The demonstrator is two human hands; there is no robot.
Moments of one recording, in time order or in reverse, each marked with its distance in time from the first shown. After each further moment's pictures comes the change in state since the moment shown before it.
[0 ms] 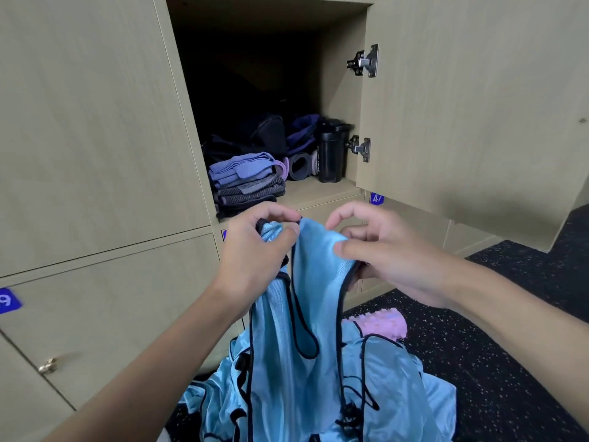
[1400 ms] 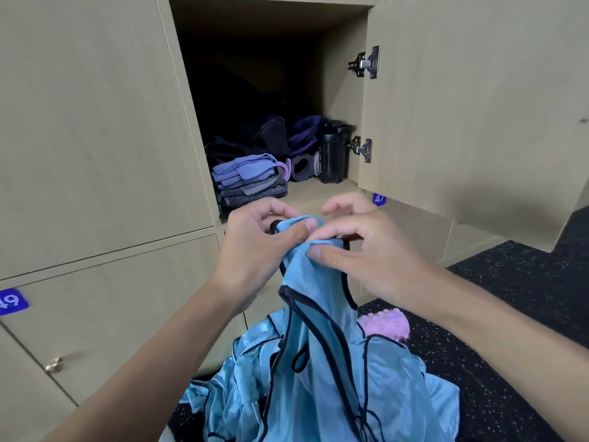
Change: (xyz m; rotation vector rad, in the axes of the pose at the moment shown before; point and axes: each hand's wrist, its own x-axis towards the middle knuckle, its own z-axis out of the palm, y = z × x) left_hand 0.000 0.011 -0.005 -0.148 -0.099 -0.006; right_hand -0.001 -0.001 0.018 -0.389 0.134 -0.300
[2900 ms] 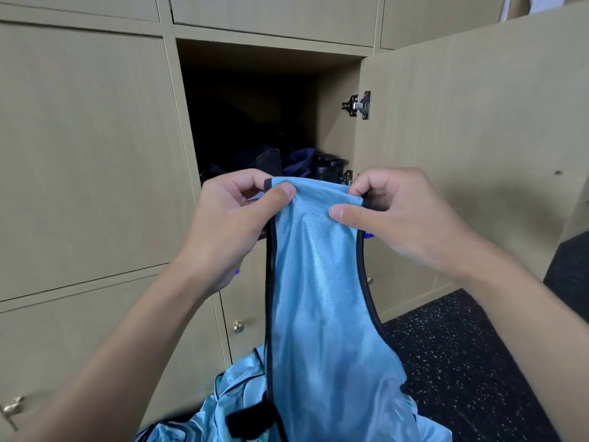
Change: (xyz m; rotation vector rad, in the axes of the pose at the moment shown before) left_hand 0.034 0.055 -0.012 -0.087 -0.013 0.164; right_hand 0.047 -0.023 -0.062 -0.006 0.109 -0.093
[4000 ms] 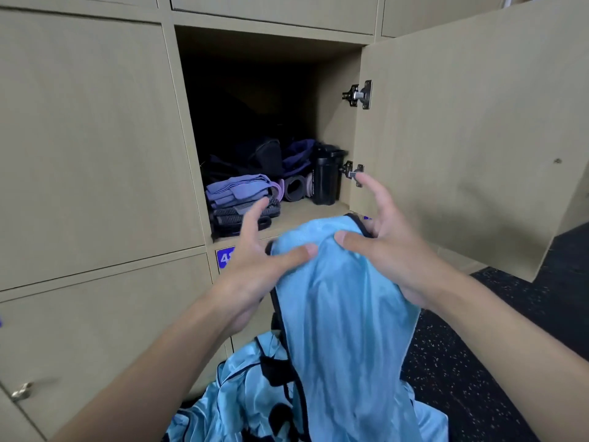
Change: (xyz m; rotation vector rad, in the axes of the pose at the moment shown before) left_hand -0.034 -0.047 0.013 -0.141 -0.040 -0.388; right_hand -0.028 0.031 0.030 0.320 0.018 0.333
